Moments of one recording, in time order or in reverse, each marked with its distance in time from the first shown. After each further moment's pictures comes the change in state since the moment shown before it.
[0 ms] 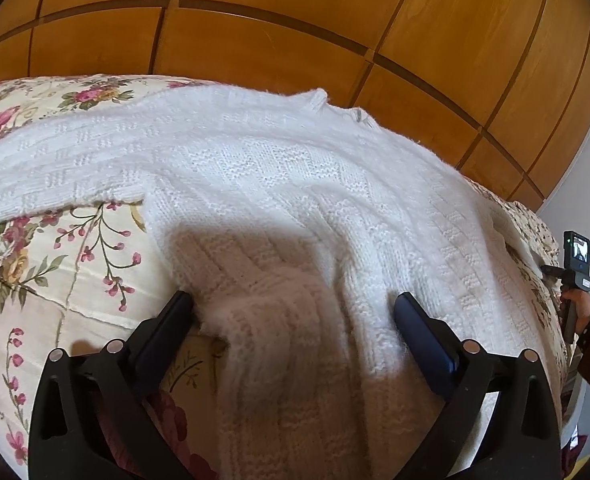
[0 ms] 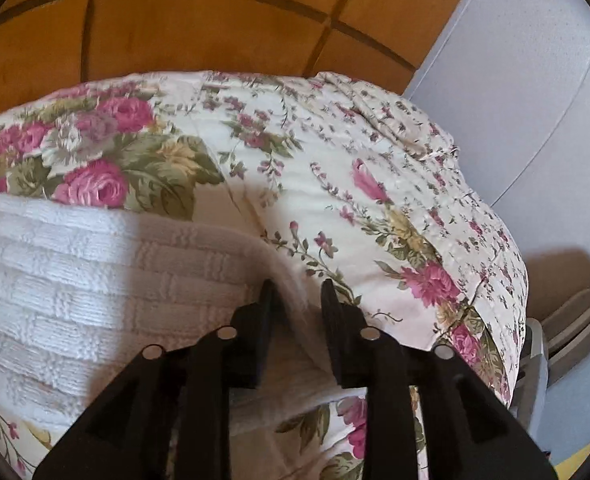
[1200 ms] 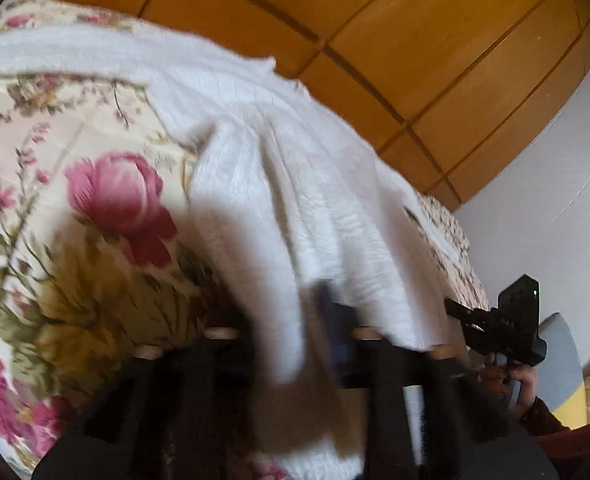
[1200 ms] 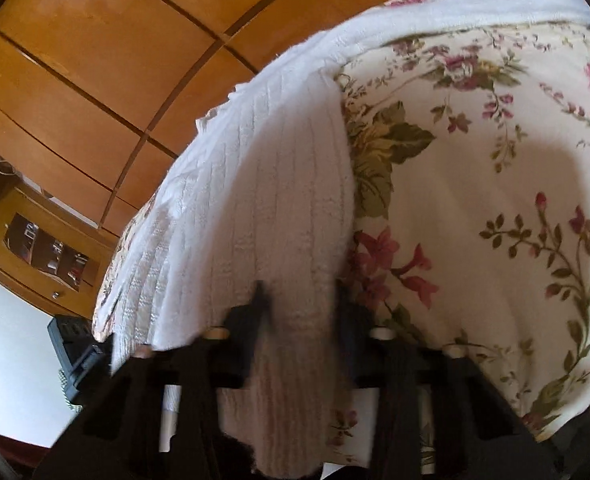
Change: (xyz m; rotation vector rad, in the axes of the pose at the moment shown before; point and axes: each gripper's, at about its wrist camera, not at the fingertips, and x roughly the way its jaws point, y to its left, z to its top) left arm -0.066 0.009 -0.081 -0.148 0.083 -0.340; right arm -0.212 0.083 -0.198 0.143 0.245 1.211
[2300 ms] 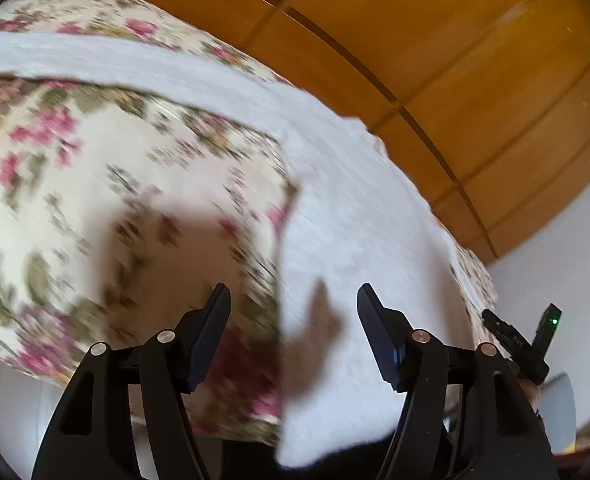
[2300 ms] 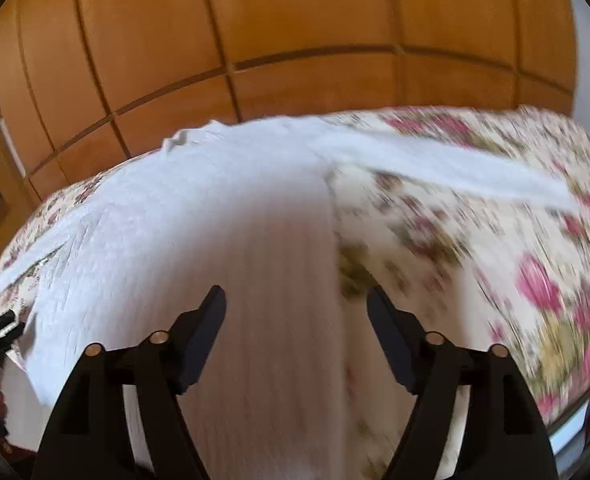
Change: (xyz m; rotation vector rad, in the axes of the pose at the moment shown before) left arm -0.112 0.055 0.007 -0.176 -0.143 0.193; right arm -0.009 0.070 0.030 -0.398 -0.197 -0.395
